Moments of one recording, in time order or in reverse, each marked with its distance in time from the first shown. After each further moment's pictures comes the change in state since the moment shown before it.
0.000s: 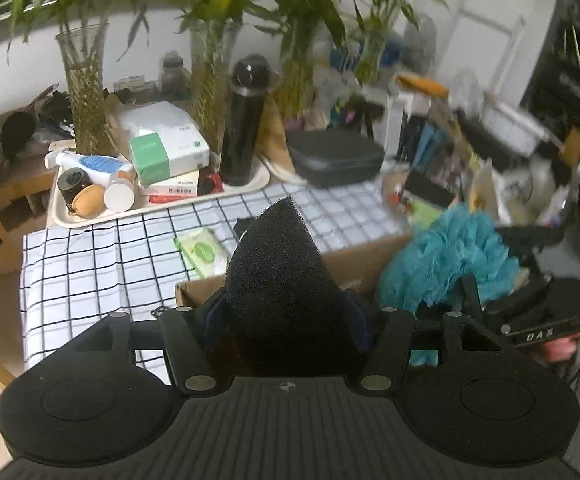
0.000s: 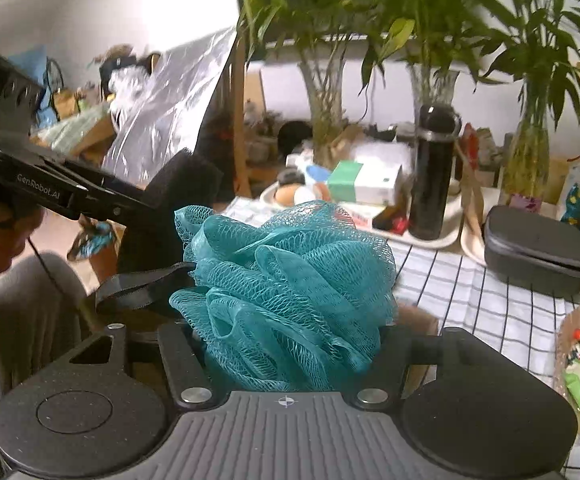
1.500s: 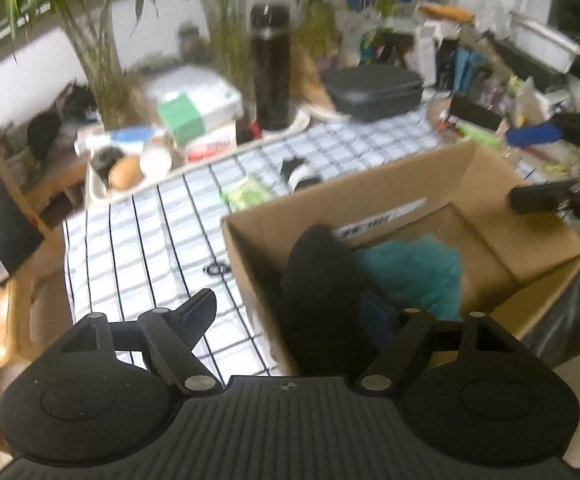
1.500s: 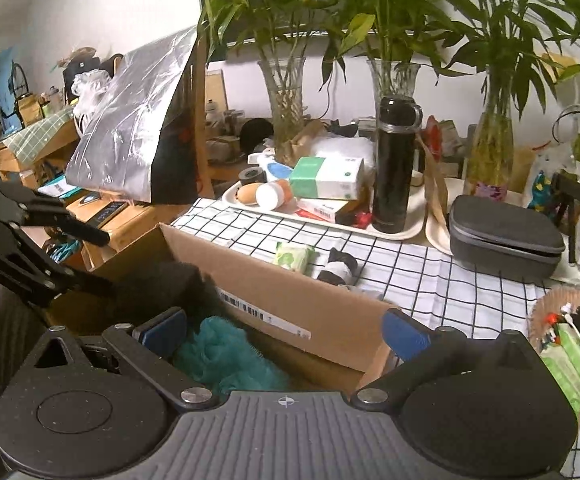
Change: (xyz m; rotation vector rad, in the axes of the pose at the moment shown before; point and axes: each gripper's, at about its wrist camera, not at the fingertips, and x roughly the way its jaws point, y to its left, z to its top) left arm 0.027 0.005 -0.028 0.113 0.146 0.164; right arm -0.001 -0.009 0.000 0.056 -0.009 -0.109
